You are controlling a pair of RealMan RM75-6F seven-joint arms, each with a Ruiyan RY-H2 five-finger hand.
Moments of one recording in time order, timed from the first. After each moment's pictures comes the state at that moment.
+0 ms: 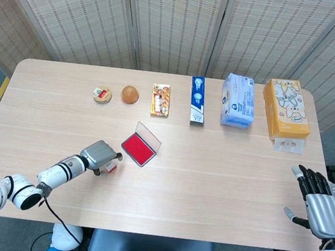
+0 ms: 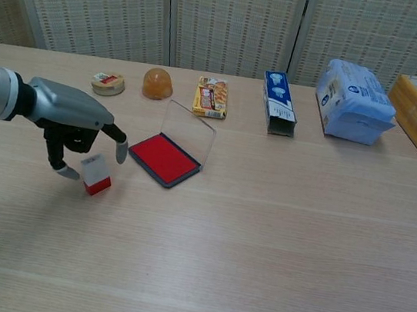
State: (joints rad) left arm -0.95 -1.34 -0.03 -1.41 1.30 0.50 0.17; right arm 0.10 -1.04 0.02 -1.67 -1.52 1.40 -0.01
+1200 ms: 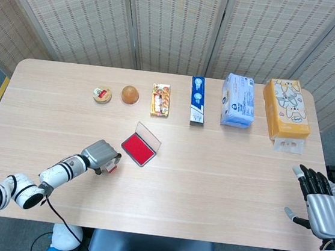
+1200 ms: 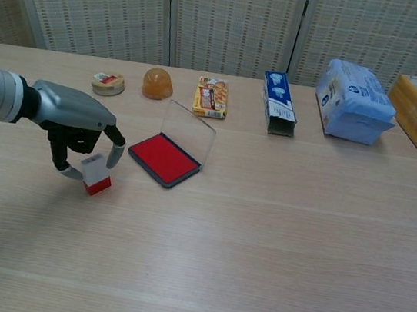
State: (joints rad) left arm -0.97 -1.37 -0.01 -1.36 1.31 0.52 0.13; right arm 0.10 -1.04 0.02 -1.67 -1.52 1.41 -0.01
